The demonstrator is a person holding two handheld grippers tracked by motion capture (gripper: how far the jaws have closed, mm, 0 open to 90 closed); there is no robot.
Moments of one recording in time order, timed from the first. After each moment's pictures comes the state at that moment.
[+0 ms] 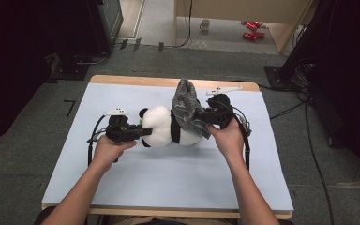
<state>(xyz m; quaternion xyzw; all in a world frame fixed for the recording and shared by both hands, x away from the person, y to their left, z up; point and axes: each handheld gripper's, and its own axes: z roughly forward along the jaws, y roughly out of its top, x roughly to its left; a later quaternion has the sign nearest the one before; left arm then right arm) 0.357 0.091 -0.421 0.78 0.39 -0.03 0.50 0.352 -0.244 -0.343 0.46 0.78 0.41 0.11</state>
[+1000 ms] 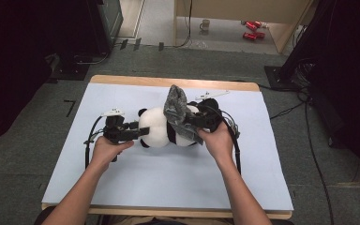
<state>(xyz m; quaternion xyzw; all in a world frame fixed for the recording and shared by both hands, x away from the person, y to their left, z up) 0.363 0.102 -0.440 0.76 0.41 0.01 0.50 0.359 -0.218 -0.367 0.45 0.79 0.41 0.08</state>
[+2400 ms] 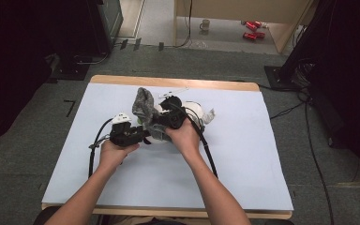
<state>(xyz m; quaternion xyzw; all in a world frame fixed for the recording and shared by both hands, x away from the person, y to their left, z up) 0.354 0.081 -0.455 0.77 0.40 0.06 0.49 0.386 -0.124 -0.385 0.42 0.81 0.40 0.04</state>
